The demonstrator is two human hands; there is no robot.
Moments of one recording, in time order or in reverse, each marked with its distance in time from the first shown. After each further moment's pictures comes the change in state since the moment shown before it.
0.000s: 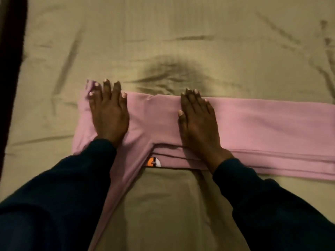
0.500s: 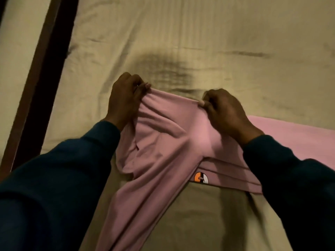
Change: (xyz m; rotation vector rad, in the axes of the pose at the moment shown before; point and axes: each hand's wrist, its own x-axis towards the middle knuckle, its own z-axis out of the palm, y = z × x) left_hand 0.069 -0.094 -0.025 -0.460 -0.013 0.042; right_hand 0.101 -0.053 0.012 0.032 -0.166 0.013
